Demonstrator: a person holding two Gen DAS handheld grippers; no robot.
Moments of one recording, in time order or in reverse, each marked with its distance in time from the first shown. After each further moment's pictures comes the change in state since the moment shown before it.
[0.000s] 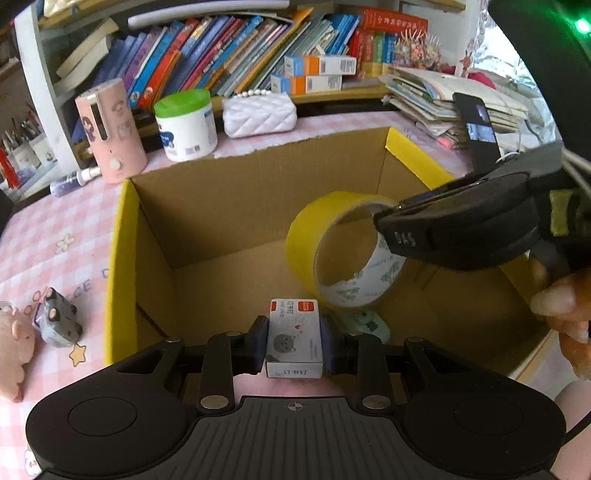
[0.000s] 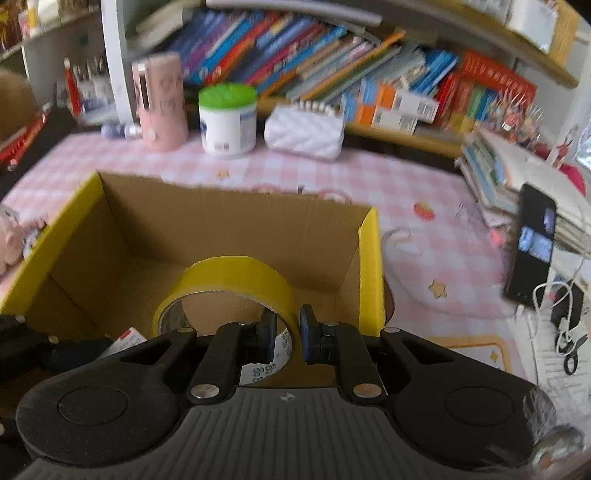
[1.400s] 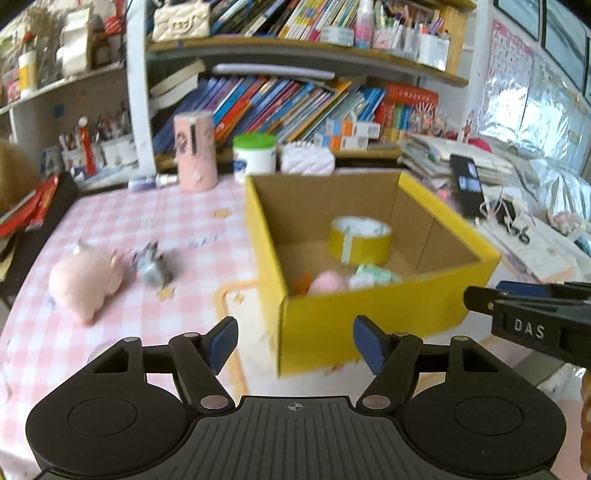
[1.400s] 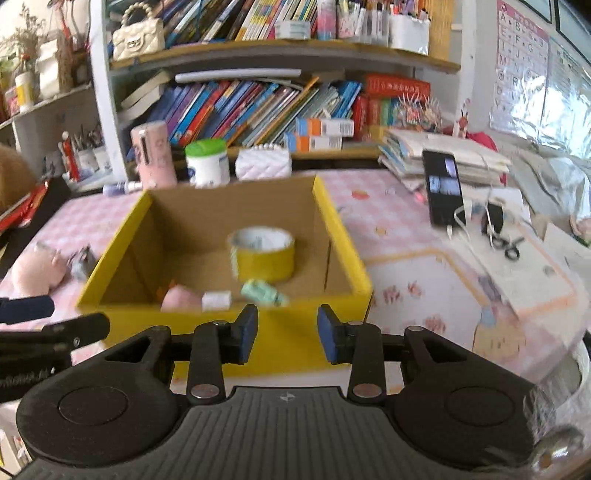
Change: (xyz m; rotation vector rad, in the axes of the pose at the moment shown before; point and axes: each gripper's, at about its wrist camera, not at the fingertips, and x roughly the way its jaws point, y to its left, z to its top) left arm -0.125 0.055 -0.104 -0.105 -0.210 0.020; right arm -0.142 0.061 -0.126 0.247 -0.222 -0.118
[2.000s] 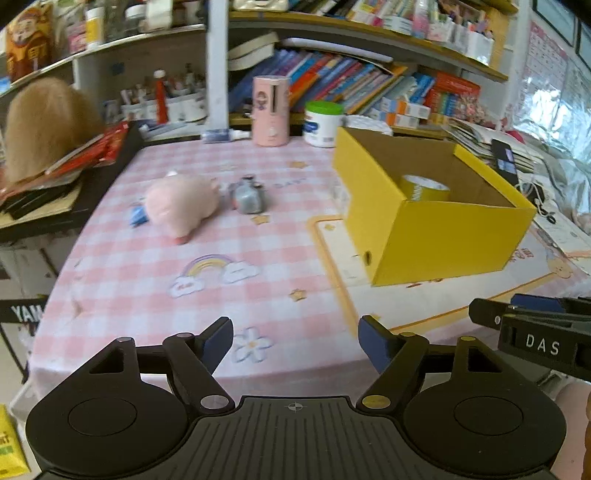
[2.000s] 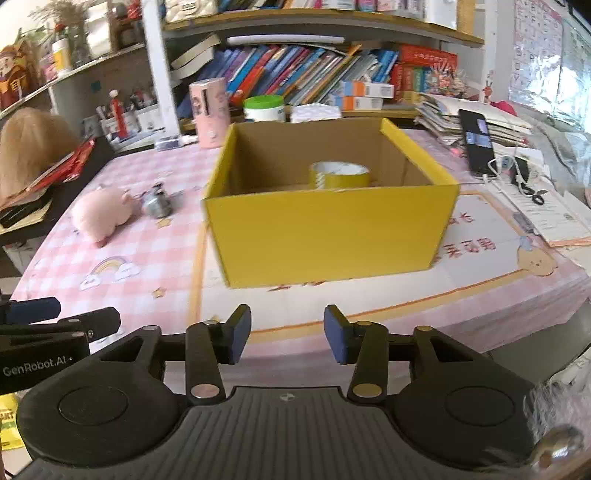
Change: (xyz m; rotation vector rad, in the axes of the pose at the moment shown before) left arm -0.059 0.081 -0.065 -0.078 0.054 0.083; right arm -0.044 0.098 -0.066 0.002 0.085 0.060
